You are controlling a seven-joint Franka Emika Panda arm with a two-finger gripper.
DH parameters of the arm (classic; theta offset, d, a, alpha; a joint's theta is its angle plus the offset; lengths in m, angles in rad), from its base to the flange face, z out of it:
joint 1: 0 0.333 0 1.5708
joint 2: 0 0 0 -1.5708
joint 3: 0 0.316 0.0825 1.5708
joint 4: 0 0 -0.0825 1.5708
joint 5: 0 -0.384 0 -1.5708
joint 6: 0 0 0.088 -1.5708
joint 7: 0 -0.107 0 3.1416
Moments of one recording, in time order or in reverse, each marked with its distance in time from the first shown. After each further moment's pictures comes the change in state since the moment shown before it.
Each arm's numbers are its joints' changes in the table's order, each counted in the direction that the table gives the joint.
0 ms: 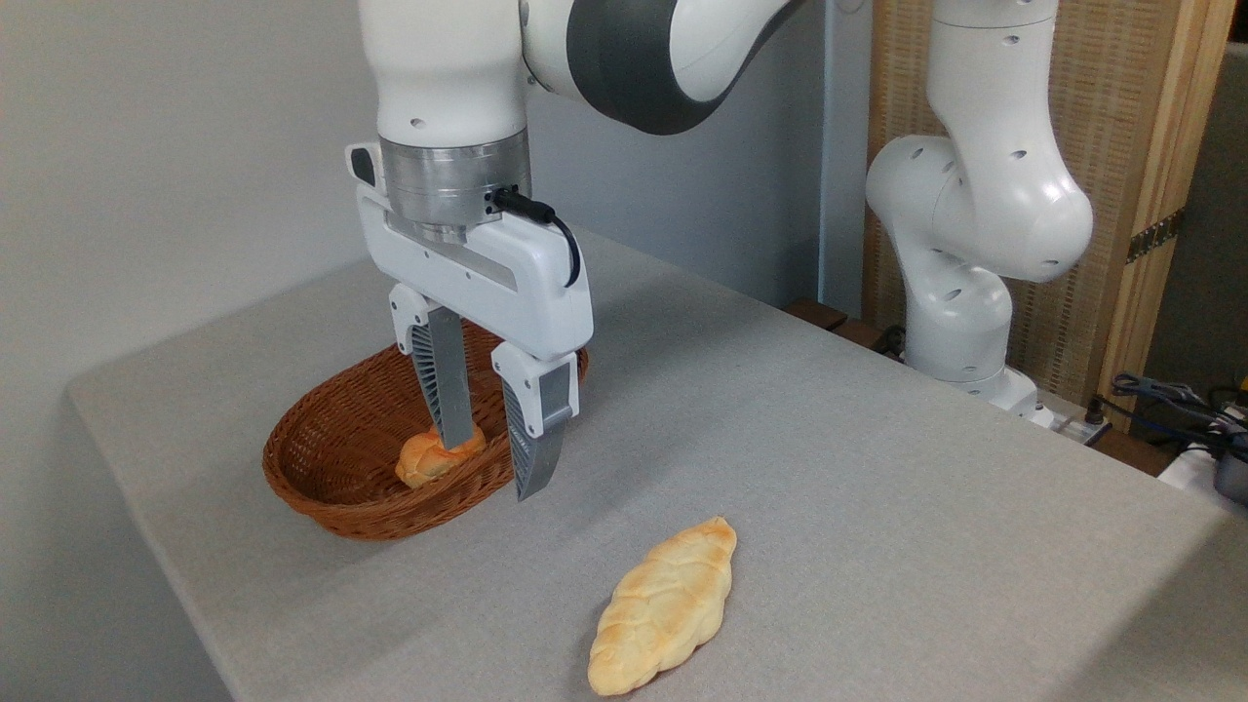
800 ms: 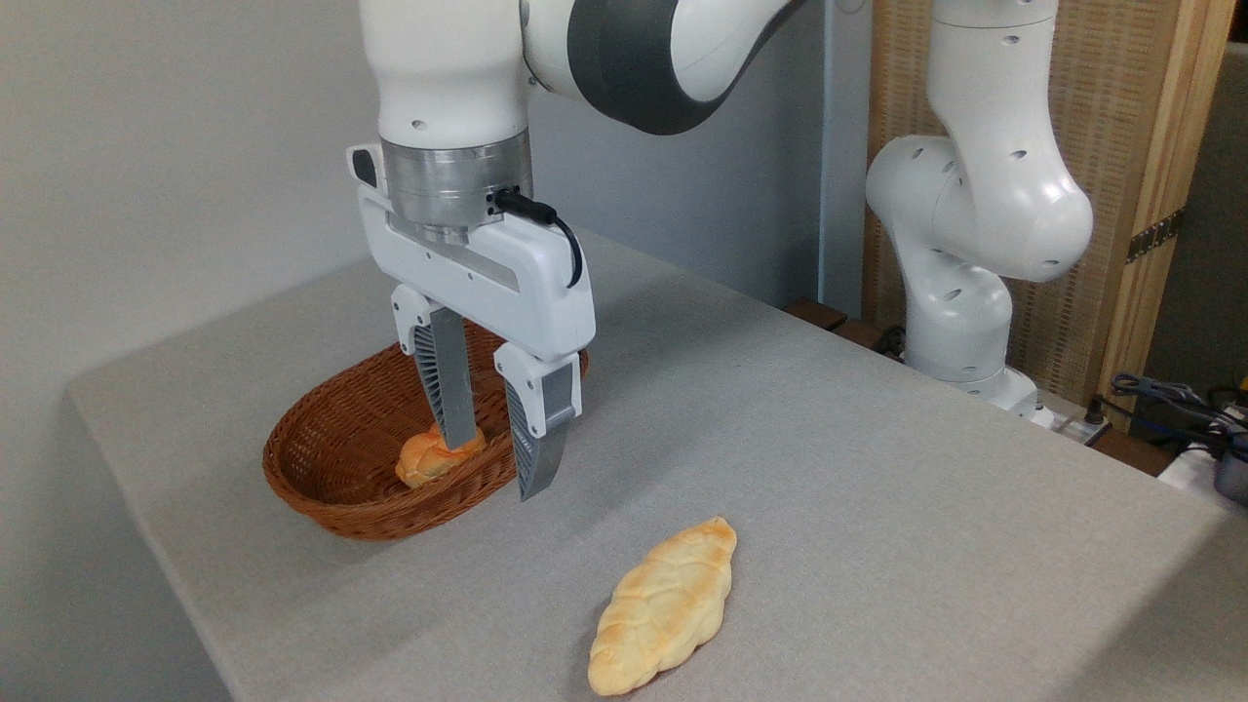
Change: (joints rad) arm 0.001 0.000 0.001 0.000 0.000 -0.007 0.000
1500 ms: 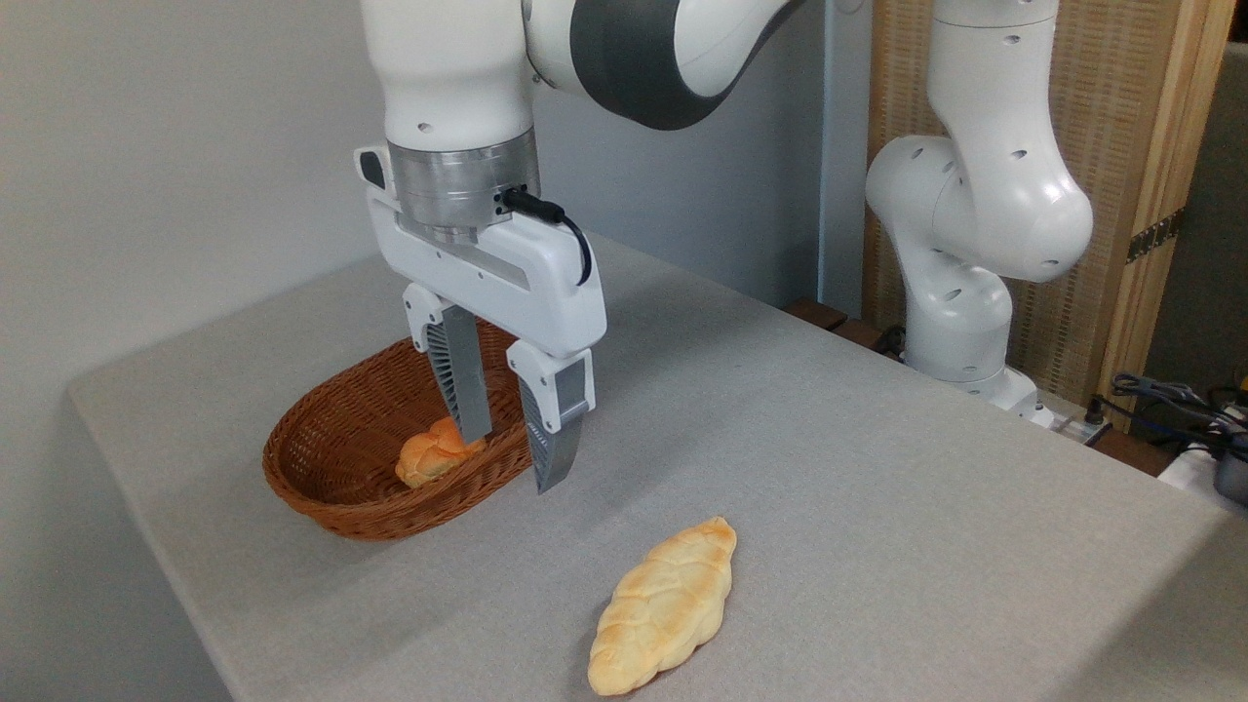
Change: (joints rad) arm 0.001 0.008 0.002 0.001 0.000 -0.061 0.000
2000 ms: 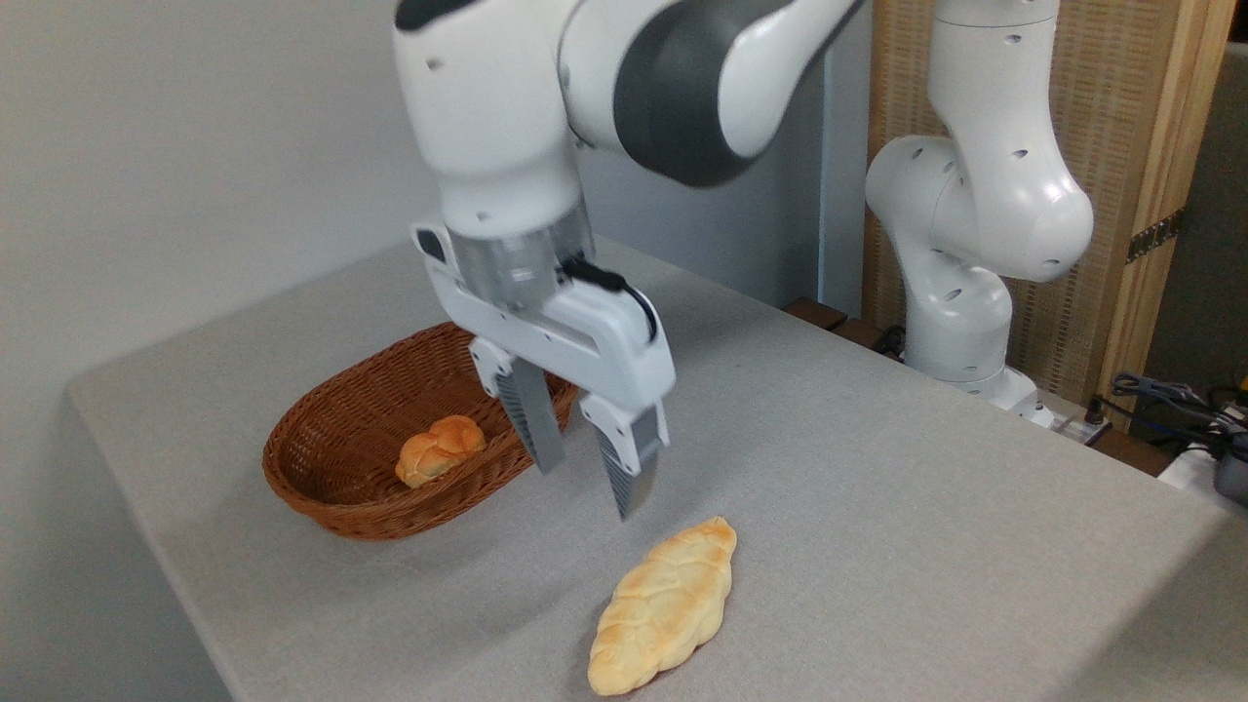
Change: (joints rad) arm 0.010 0.000 0.037 -0.104 -0.001 -0.040 -0.022
